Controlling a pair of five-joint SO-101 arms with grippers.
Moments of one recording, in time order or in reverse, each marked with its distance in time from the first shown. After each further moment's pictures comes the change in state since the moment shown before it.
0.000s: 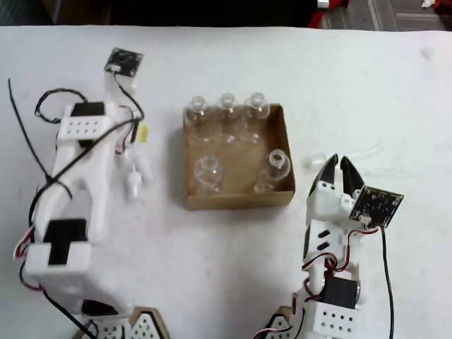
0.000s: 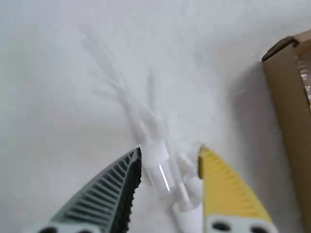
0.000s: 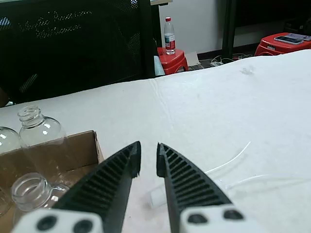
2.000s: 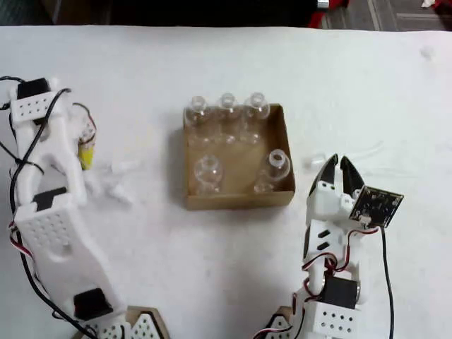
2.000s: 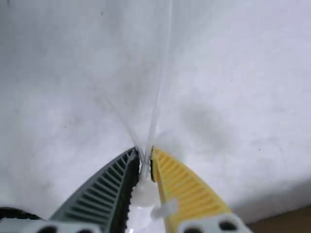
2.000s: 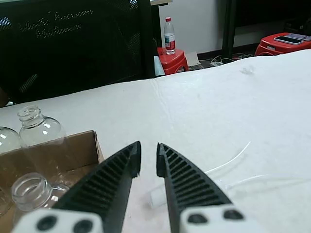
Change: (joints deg) left arm -15.3 26.7 -37.7 42.4 51.5; right arm 0.0 0.0 0.0 0.0 0.0
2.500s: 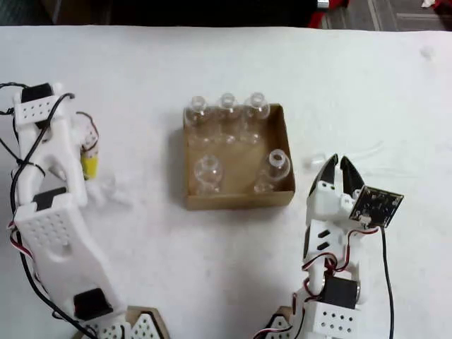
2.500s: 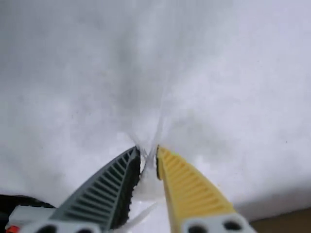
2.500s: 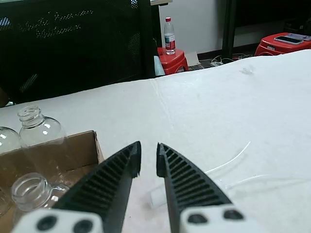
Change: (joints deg) left arm 0.0 0.1 4.0 1.3 -1.2; right arm 0.0 0.0 0.0 0.0 0.0
